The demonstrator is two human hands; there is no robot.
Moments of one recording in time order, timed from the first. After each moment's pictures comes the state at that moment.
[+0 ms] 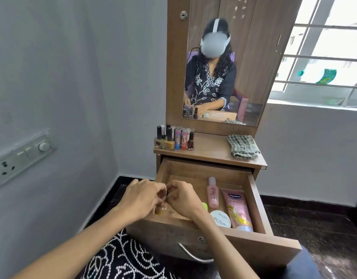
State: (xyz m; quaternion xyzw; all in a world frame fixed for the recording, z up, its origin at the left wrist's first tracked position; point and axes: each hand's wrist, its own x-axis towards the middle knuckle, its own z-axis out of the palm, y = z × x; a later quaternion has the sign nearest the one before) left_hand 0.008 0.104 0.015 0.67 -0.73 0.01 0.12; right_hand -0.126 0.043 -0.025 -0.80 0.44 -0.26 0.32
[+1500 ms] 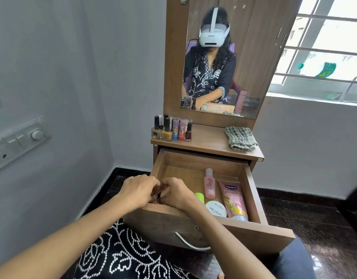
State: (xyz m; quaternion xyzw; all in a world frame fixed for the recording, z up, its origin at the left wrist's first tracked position) left_hand 0.006 0.101 0.008 0.70 -0.71 -0.03 -0.01; right_hand -0.119 0.043 -0.033 -0.83 0.42 -0.18 0.32
